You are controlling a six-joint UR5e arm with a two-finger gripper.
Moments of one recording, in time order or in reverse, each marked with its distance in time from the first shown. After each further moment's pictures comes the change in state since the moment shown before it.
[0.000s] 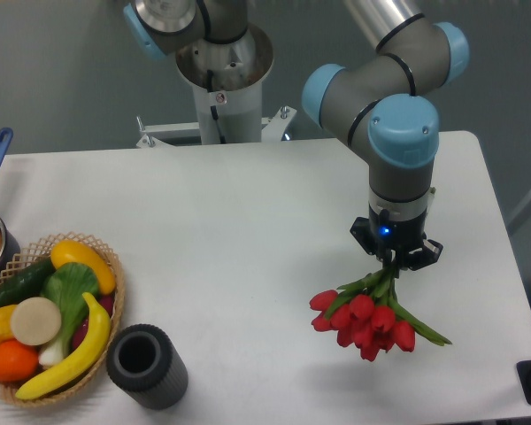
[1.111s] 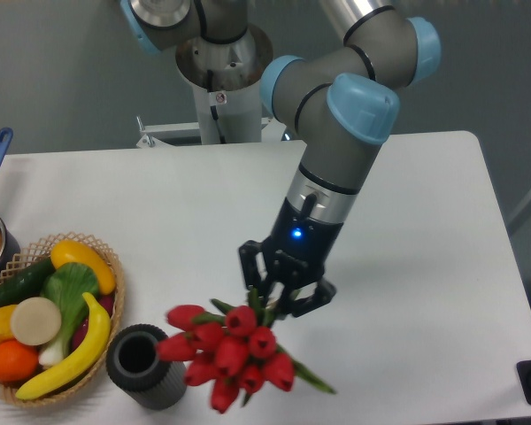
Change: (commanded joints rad) arm -0.107 0.005 0.044 0.216 -0.834 -0.215
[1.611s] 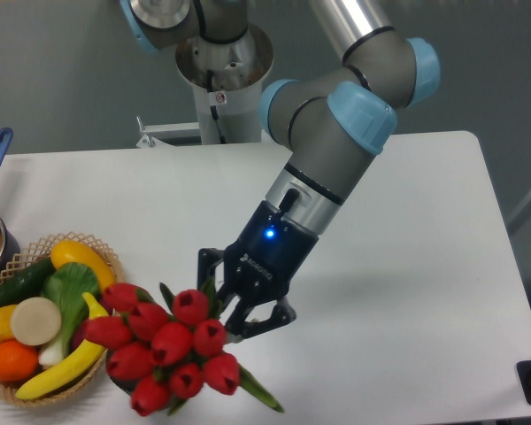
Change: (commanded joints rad) arm -0.037 -0.058 0.052 0.095 -0.213 -0.035
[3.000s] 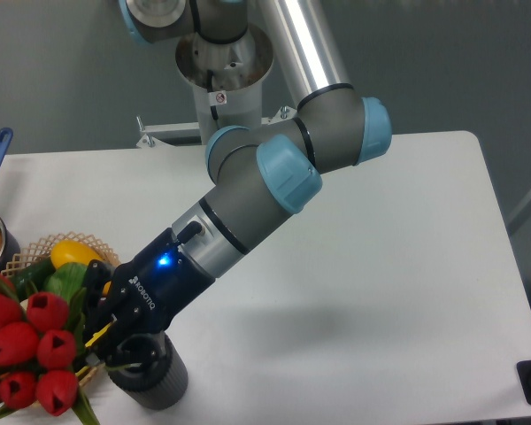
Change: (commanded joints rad) arm -0.127 -0.084 0.066 0.049 -0.078 -0.054
